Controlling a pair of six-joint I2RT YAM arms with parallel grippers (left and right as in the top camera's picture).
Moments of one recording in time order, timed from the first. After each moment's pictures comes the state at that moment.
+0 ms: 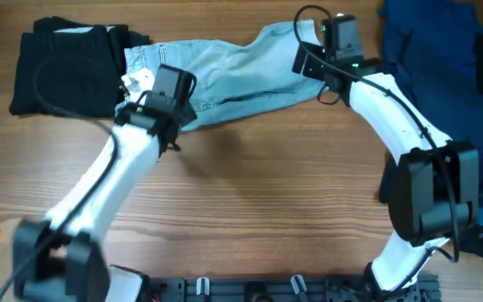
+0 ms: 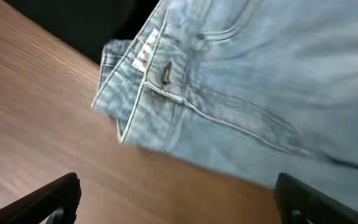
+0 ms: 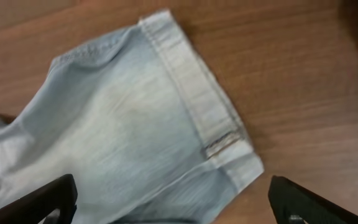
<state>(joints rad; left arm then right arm) -0.31 1.59 1.14 -0.70 -0.43 -0.75 0.21 1.92 1.43 -0.37 0.11 0.41</state>
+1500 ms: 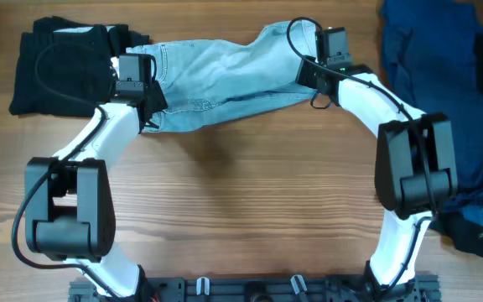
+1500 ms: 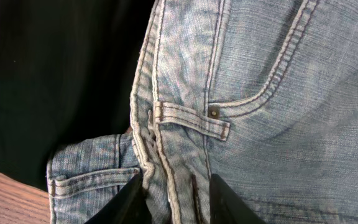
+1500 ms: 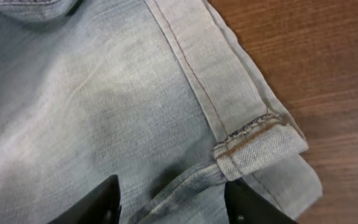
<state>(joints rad) -0.08 1.84 1.13 -0.29 -0.21 -0.37 0.21 2.11 1.43 -0.25 0.05 0.43</state>
